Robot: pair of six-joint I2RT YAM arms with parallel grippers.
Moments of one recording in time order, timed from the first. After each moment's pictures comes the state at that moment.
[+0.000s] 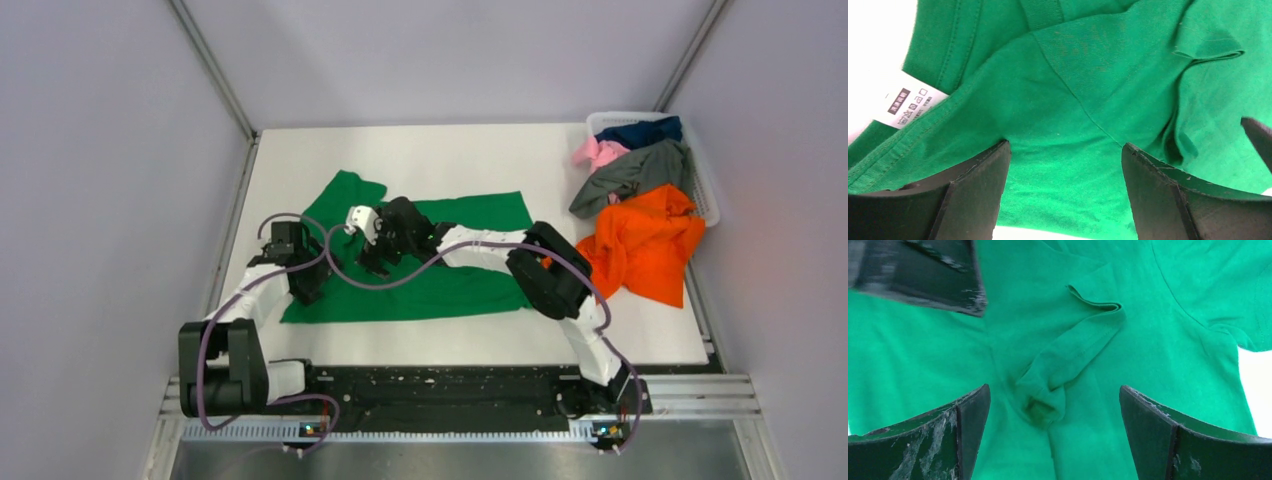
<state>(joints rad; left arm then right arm) 0.05 1.26 0.63 -0.43 0.08 -0.84 0.94 2.13 1.51 0.05 -0.27 -0.32</state>
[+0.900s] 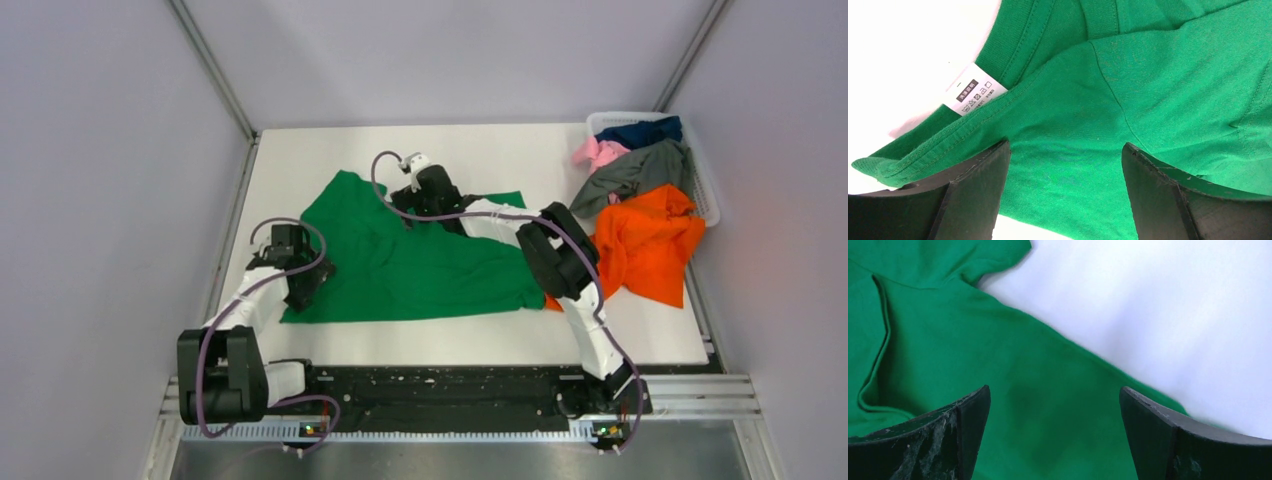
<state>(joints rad) 0.05 1.23 0.62 -0.50 -0.08 -0.86 0.73 2.25 1.62 0.05 0.08 0.05</state>
